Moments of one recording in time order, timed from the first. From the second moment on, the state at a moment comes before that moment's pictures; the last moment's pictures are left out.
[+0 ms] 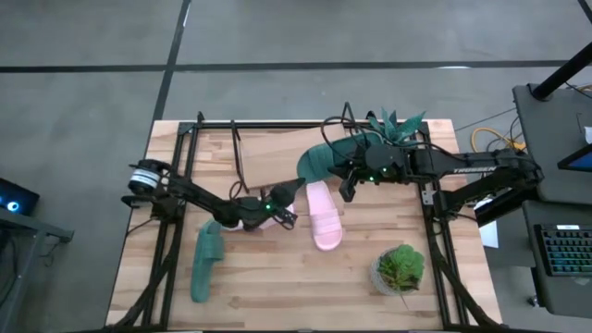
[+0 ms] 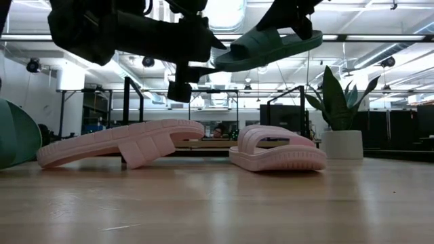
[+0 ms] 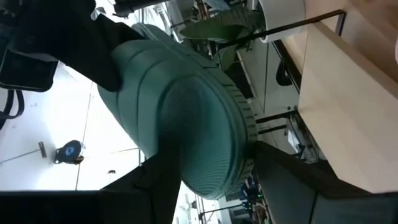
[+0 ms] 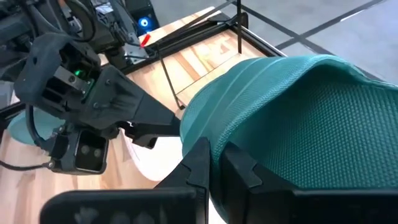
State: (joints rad) left arm -0.18 1.76 0.75 1.15 -0.89 1.90; right arm 0.01 1.22 1.09 -0.39 0.27 0.38
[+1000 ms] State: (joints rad) left arm -0.18 1.75 0.79 1.11 -0.89 1.82; right arm 0.01 1.21 1.10 -0.39 0.20 0.38
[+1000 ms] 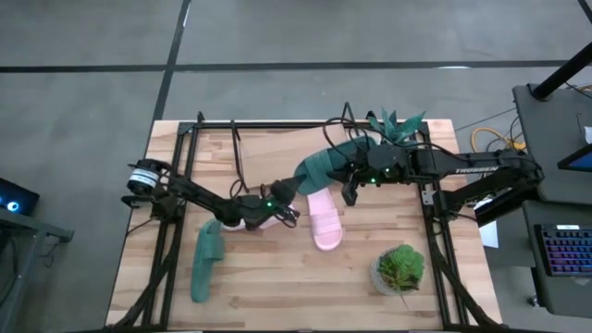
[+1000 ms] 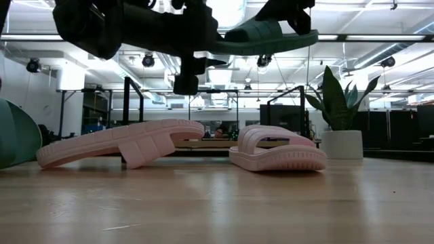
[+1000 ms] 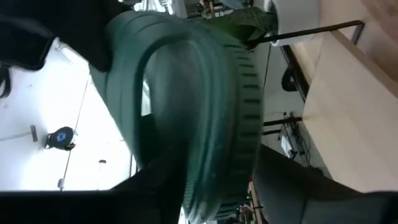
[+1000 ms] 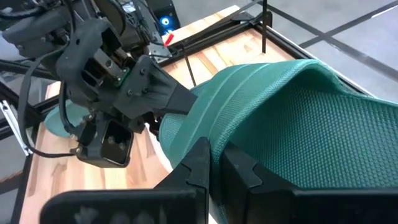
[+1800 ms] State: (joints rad) left arm -0.18 1.75 0.81 1.12 -1.02 1.81; right arm 0.01 1.21 1.10 -0.36 0.33 0.26
